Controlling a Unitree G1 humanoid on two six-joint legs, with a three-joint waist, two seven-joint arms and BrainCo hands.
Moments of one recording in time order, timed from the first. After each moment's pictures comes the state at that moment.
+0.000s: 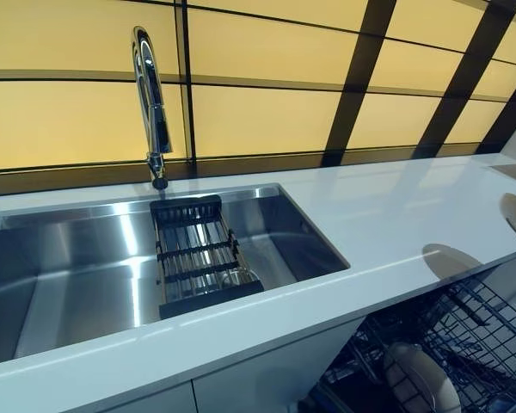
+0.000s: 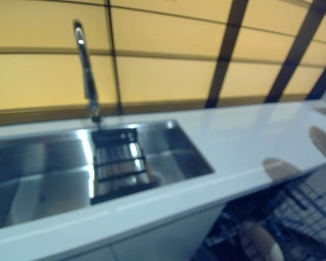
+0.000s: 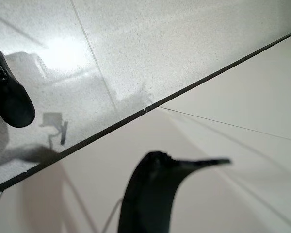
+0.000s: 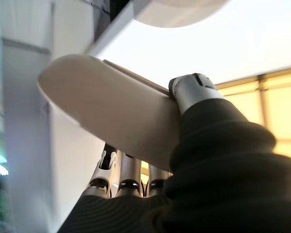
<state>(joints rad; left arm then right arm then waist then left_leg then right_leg) -0.04 0.39 -0.26 1.11 -0.14 0.01 -0.16 -0.23 -1.35 -0.12 0.58 0.02 0.06 0.05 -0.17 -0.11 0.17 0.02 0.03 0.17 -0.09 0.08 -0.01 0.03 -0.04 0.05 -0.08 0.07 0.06</state>
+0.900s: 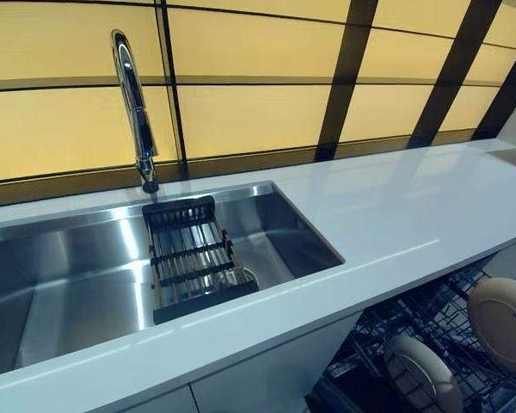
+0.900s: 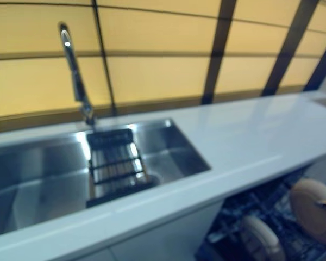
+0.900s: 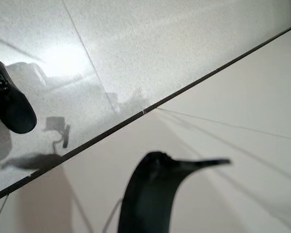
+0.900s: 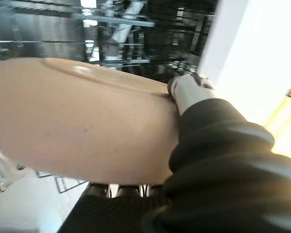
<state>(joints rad) -0.04 0.40 -0.26 1.12 -0.09 -0.01 -0.22 -0.15 -1.18 -0.21 0.73 0.25 0.15 0.52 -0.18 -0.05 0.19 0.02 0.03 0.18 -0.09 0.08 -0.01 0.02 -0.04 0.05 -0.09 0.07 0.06</state>
